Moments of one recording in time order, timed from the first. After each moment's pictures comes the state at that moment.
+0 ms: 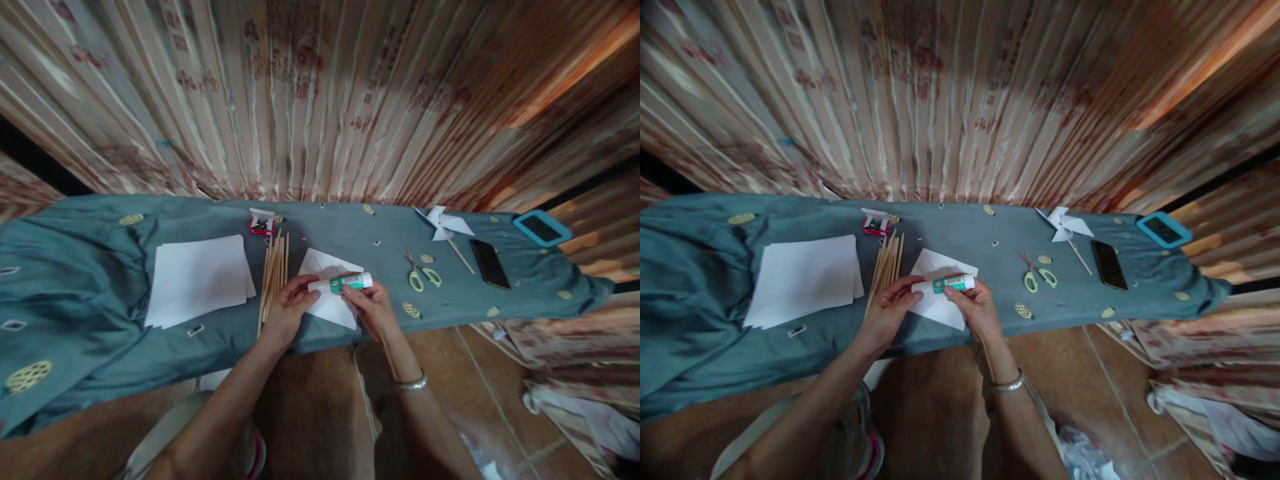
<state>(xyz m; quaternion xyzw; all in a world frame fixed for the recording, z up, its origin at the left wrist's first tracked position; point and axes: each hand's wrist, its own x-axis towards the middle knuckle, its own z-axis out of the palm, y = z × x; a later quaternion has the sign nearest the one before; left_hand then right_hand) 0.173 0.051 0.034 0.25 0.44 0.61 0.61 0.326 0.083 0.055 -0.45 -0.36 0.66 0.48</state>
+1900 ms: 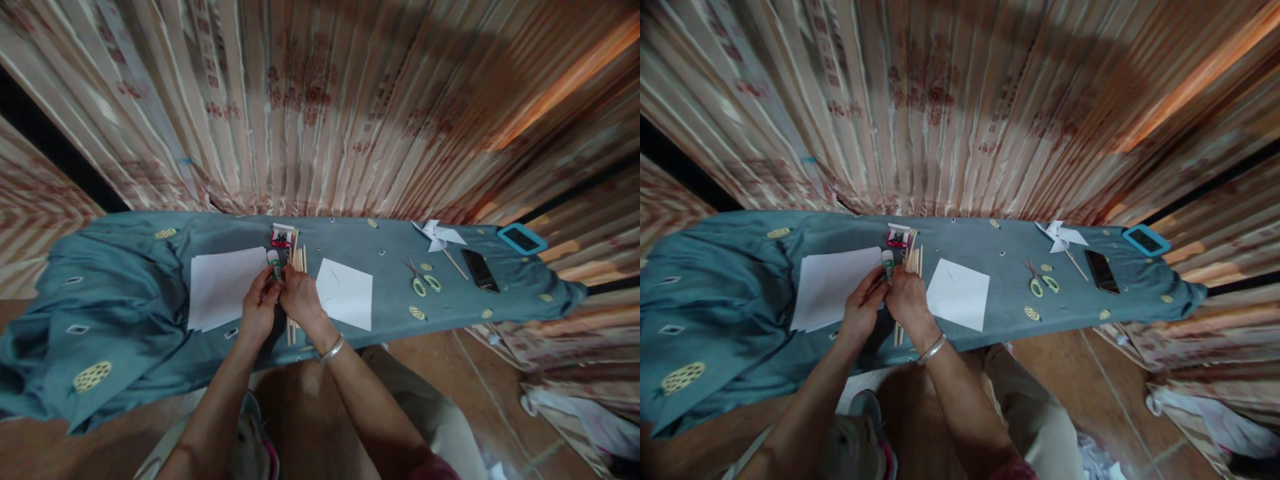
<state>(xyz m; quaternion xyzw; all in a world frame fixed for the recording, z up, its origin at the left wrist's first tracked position) 0.076 0.044 0.013 0.37 0.58 0.62 0.37 0.165 0.083 0.061 -0.53 -0.81 0.20 0.18</state>
